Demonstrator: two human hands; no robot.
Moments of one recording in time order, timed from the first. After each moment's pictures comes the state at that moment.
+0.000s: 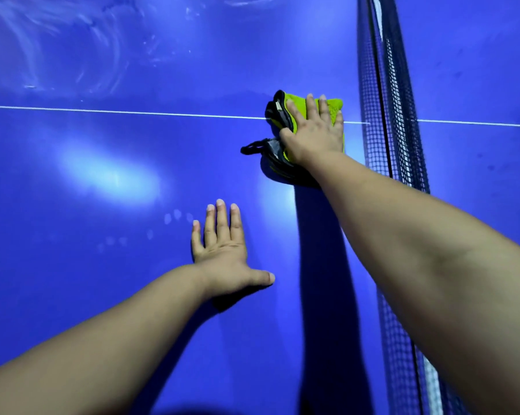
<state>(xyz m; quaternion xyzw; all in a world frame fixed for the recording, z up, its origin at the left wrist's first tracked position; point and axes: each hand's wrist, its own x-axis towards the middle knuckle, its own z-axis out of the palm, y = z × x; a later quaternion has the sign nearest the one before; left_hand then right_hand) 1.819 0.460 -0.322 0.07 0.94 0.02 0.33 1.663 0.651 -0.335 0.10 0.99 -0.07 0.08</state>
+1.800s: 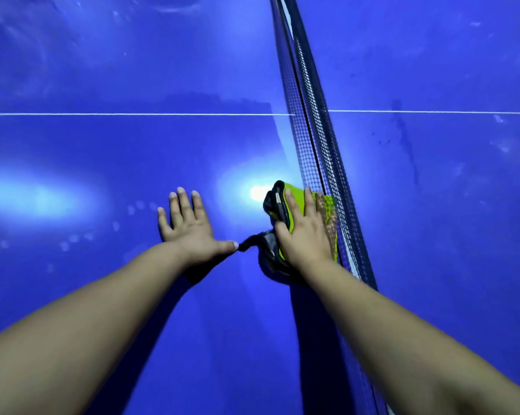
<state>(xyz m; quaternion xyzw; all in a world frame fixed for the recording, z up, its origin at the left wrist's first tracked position) 1.829 0.457 -0.307 0.10 0.94 0.04 0.31 1.909 0.643 -0.317 0.25 0.93 -0.24 0.08</state>
